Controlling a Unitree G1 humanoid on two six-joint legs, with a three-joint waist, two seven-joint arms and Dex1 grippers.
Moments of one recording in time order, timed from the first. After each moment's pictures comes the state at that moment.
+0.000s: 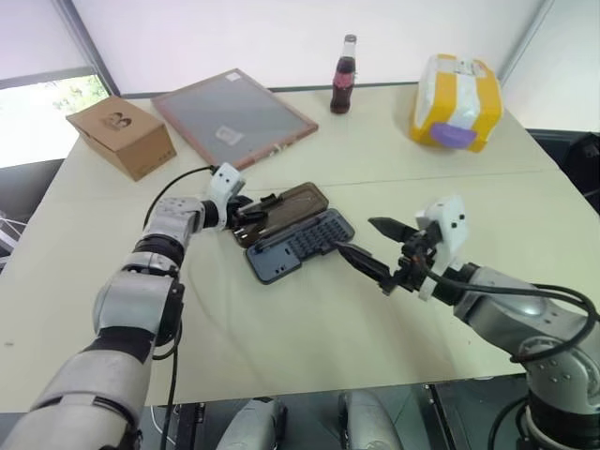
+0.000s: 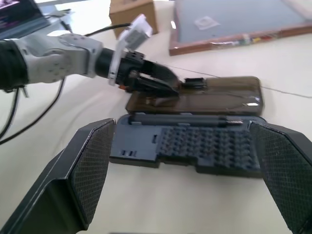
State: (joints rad) left arm -1.12 0.38 -0.05 1.31 0.00 0.01 -0.94; right arm -0.20 -0.55 -0.21 -0.78 0.95 1.01 0.19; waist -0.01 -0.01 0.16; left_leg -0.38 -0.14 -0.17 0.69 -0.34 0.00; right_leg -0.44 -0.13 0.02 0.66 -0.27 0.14
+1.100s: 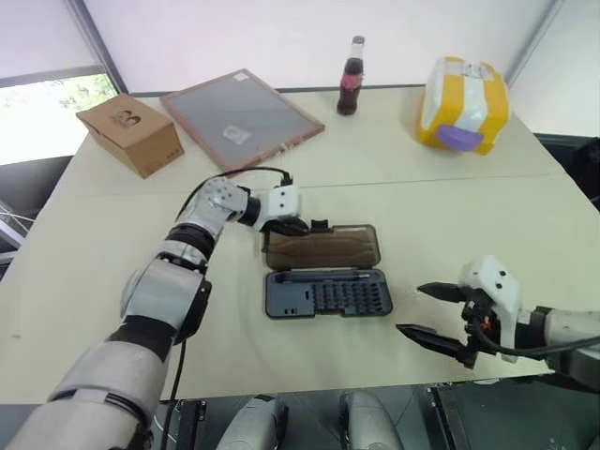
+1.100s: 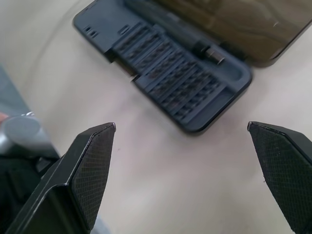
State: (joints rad) left arm -1.20 0.27 -0.22 1.31 0.23 -0.47 -1.24; right arm 0.23 -0.98 -0.39 -0.75 0.83 0.88 0.68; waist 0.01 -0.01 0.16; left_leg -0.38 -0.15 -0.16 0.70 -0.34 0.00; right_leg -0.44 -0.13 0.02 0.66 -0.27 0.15
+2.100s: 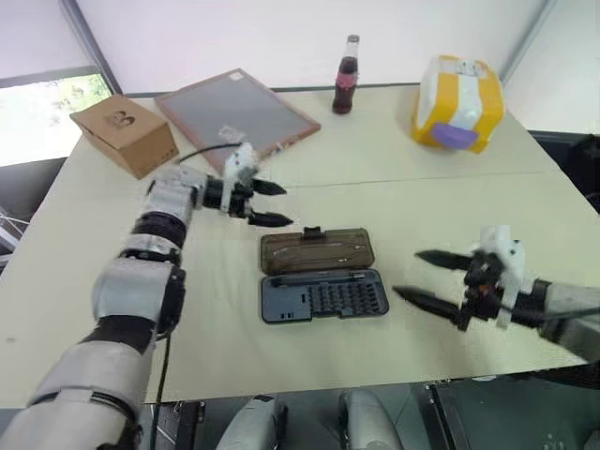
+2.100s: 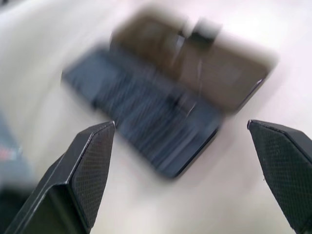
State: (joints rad) left arm -1.11 0.43 -0.01 0.94 -0.07 0.12 -1.55; right arm -0.05 -0.91 -0.40 -0.61 0.91 0.88 0.67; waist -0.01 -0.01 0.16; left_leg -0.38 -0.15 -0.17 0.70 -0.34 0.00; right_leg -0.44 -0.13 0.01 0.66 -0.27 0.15
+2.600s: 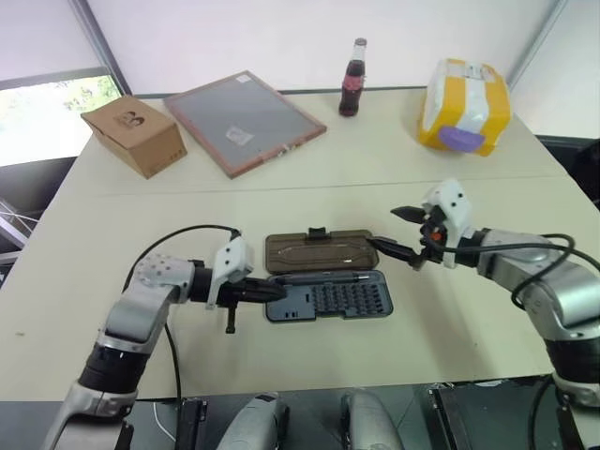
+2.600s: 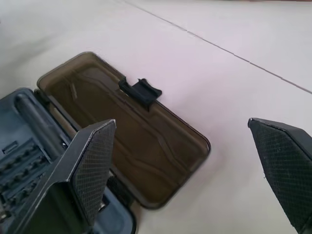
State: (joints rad) left arm -0.30 0.54 -0.13 -0.16 -0.19 0.42 -1.30; right arm -0.45 -0.79 0.03 -0.18 0.51 0.66 0.72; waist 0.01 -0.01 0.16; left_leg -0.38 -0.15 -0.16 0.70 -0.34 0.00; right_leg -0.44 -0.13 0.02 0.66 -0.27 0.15
